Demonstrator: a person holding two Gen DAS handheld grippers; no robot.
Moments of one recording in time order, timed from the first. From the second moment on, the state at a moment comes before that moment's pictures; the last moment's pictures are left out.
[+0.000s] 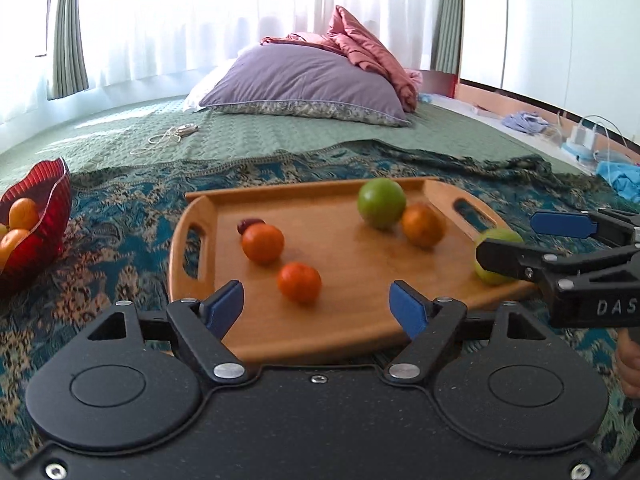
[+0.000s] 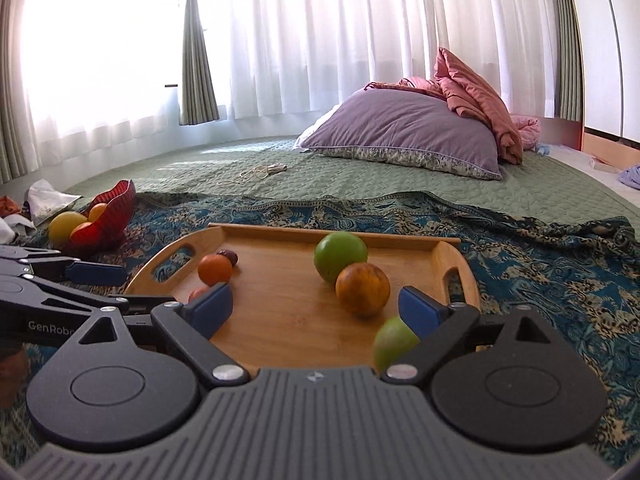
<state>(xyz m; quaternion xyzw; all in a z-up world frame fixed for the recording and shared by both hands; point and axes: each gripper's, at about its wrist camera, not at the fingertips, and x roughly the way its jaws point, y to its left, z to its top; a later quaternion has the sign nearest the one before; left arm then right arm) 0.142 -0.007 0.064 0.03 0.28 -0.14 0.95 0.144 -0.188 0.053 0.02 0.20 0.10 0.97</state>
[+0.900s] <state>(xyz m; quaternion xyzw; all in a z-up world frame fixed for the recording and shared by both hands) 0.099 -0.032 0.026 0.06 0.33 -0.19 0.92 0.059 -0.165 -0.003 -0.04 0.25 0.17 0.95</state>
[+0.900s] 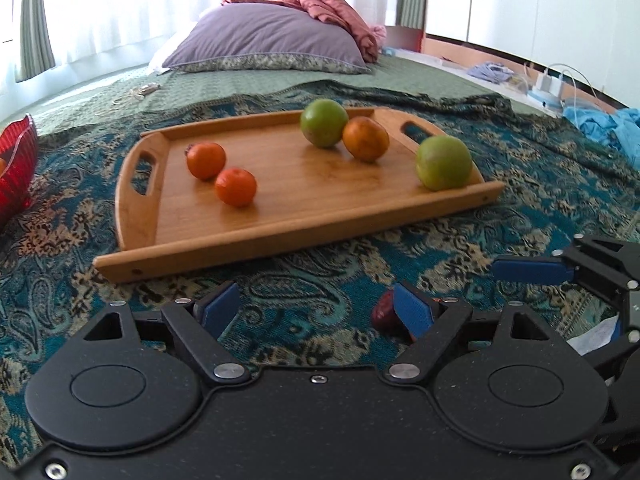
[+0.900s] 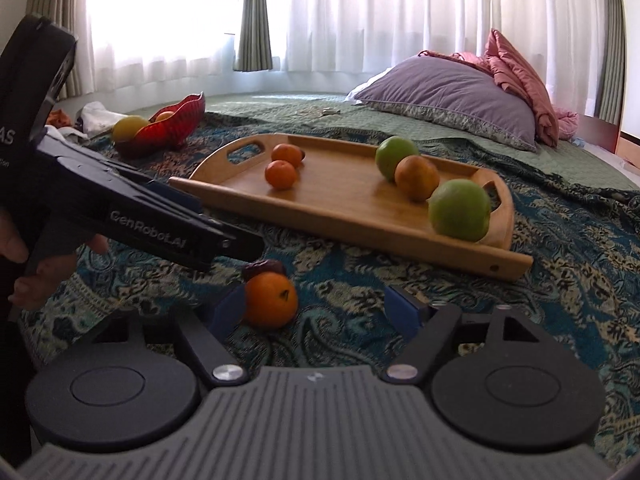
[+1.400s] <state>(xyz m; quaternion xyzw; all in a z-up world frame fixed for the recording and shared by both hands) 0.112 -0.029 0.022 -0.05 0.39 -0.24 0.89 0.058 -0.152 -0.012 -0.04 0.25 0.18 0.95</state>
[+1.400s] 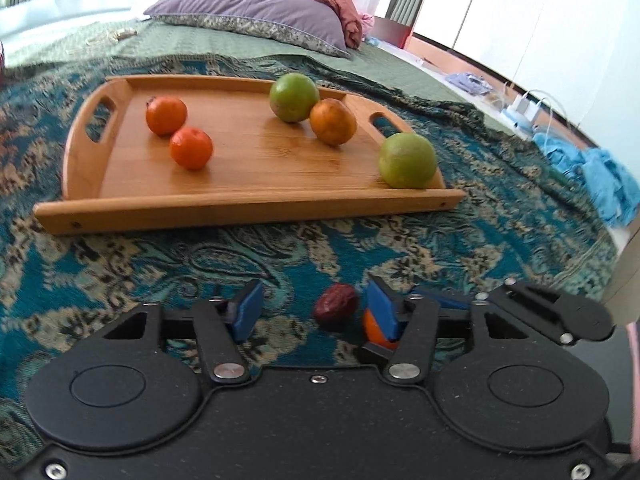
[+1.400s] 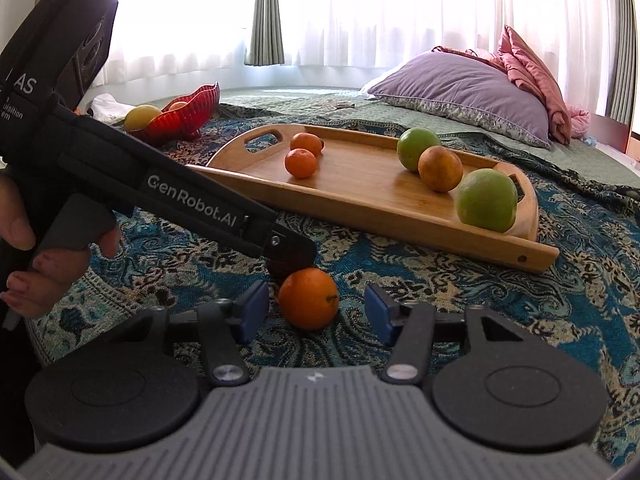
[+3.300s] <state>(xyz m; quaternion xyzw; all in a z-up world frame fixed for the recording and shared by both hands) 0.141 -0.031 0.051 0.03 0.29 -0.16 0.94 0.116 -0.160 0.031 -0.02 0.20 0.09 0.98</state>
